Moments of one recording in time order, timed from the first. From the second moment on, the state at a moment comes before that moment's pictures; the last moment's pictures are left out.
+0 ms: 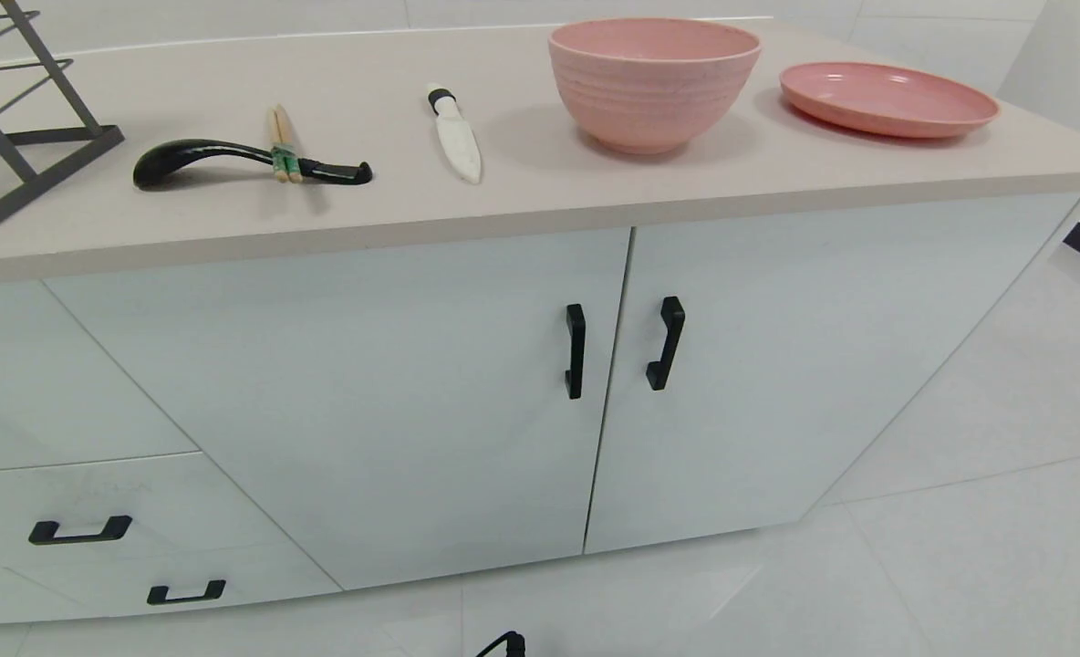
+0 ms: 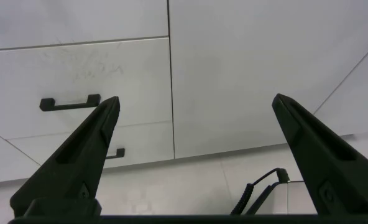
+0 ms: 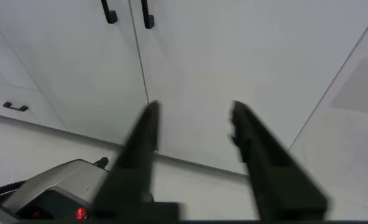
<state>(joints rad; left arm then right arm) 0.00 0.00 0.00 0.00 -0.04 0.00 0.03 0.13 -0.04 -0.13 0.40 -0.04</state>
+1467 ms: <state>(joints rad) 0.00 0.00 0.00 0.00 -0.05 0.00 0.31 1.44 -0.07 -1.34 0.47 -0.09</state>
